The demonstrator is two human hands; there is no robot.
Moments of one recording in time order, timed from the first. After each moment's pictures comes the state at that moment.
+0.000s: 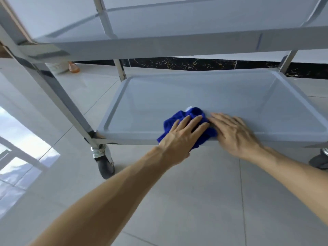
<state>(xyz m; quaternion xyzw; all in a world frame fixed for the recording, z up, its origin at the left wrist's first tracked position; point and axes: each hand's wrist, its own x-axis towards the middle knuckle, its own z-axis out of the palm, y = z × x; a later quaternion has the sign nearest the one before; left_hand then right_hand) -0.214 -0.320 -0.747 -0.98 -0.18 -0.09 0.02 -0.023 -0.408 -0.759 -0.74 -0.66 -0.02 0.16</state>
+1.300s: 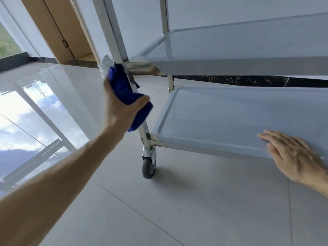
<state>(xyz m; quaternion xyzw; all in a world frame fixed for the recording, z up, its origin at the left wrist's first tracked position) -0.419 -0.268 -0.626 -0.60 -0.50 -0.57 -0.27 -0.024 -0.415 -0.755 -0.75 -0.64 -0.07 0.15</state>
